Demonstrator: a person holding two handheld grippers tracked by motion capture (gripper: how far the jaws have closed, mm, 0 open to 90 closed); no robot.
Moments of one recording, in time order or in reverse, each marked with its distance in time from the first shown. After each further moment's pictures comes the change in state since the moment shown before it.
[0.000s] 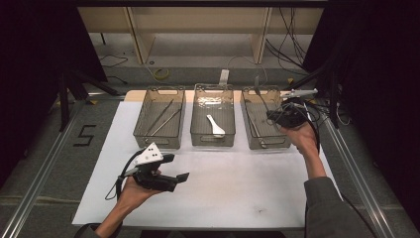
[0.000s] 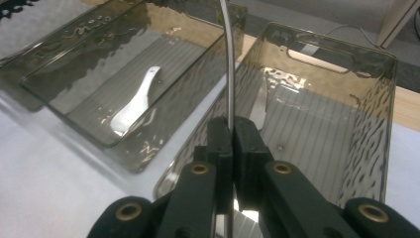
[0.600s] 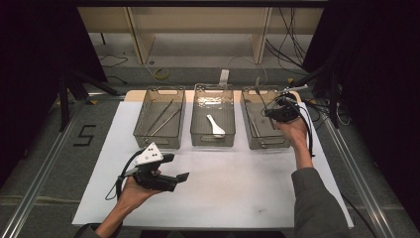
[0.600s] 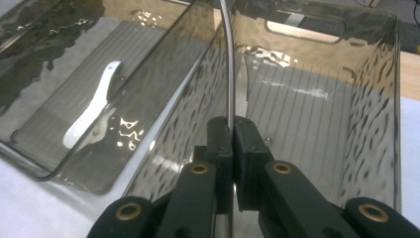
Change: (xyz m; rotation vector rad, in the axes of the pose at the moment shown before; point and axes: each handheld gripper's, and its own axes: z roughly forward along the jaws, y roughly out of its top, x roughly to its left) left arm 0.001 0.000 -0.001 -0.006 0.007 0.003; right arm -0.019 0.005 0.042 0.083 -0.058 0.112
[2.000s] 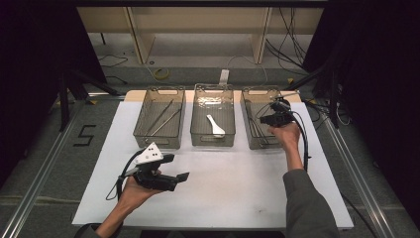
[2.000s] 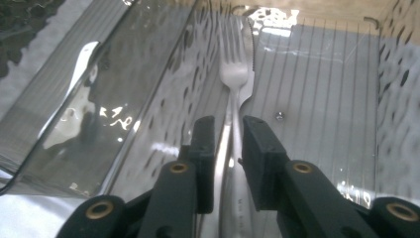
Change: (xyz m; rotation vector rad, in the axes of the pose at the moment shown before) left arm 0.001 -0.001 0.002 0.008 0.000 -0.013; right arm 0.001 -0.013 0.031 0.078 -0.009 0.108
